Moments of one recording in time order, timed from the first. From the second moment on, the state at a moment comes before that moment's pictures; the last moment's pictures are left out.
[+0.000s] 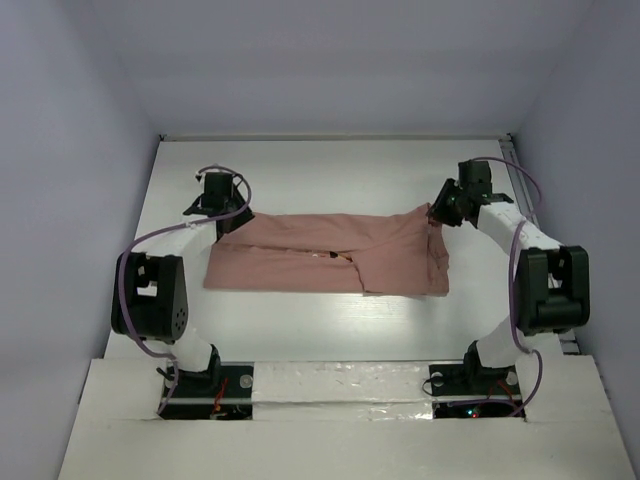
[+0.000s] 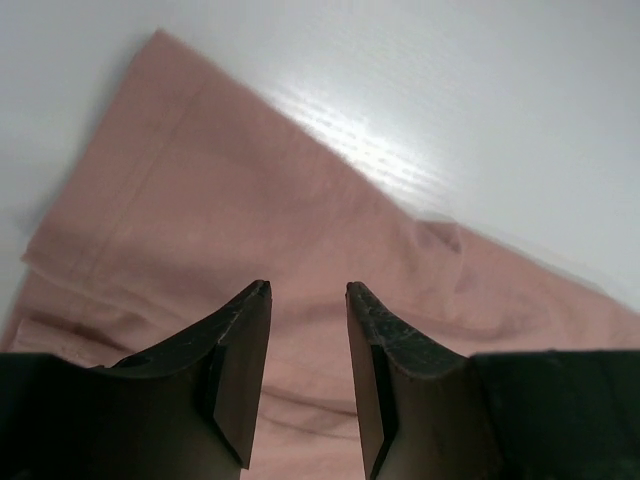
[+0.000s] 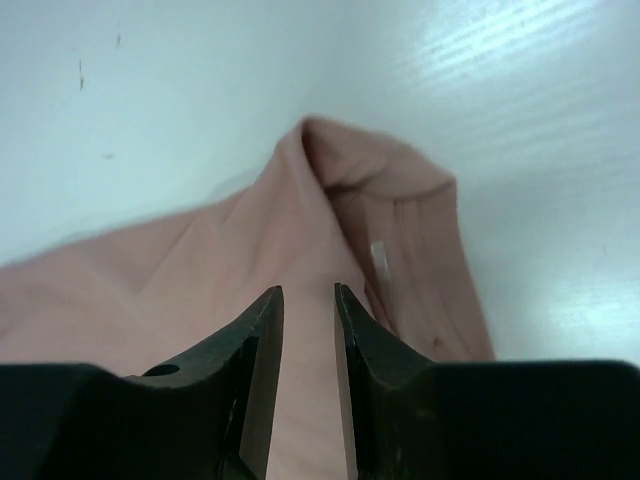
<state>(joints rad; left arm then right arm) -0.13 1.55 0.93 -0.18 -0.08 -0.64 0.08 1.54 1.07 -0.37 -0.07 0.56</state>
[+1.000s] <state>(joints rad) -0.01 1.85 1.14 -0.21 -0.07 -0.60 0.00 1.81 1.20 -0.28 -0.22 0.53</state>
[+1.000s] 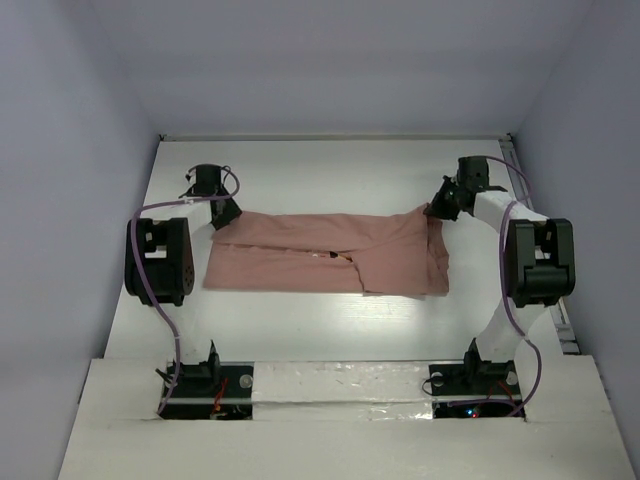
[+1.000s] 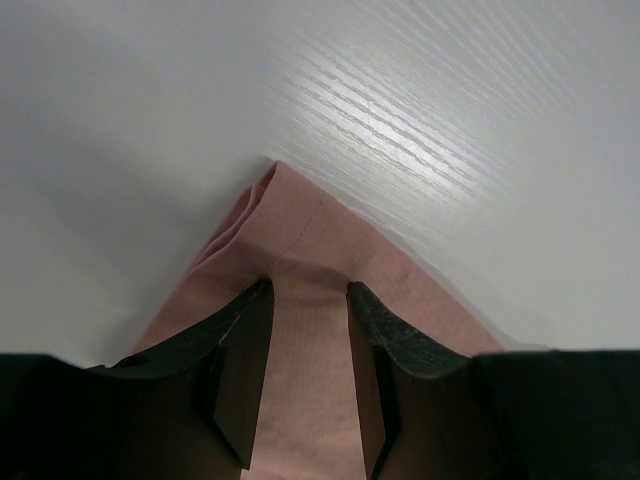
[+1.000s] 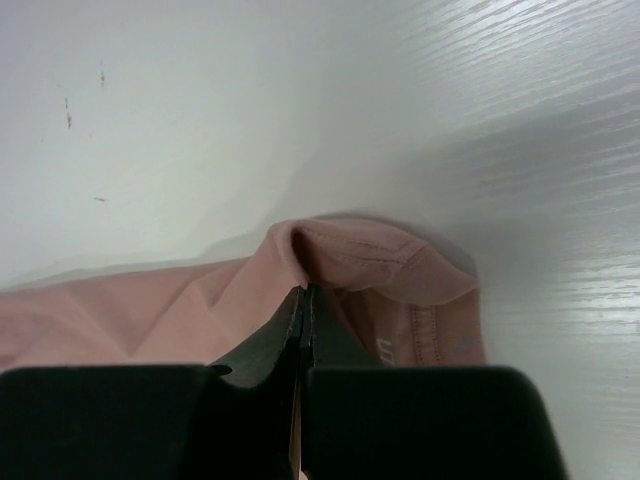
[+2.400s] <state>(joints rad) 0.00 1.55 0.96 -0.20 -0.11 -0.60 0.15 1.48 0.77 -0.25 -0.28 0.63</state>
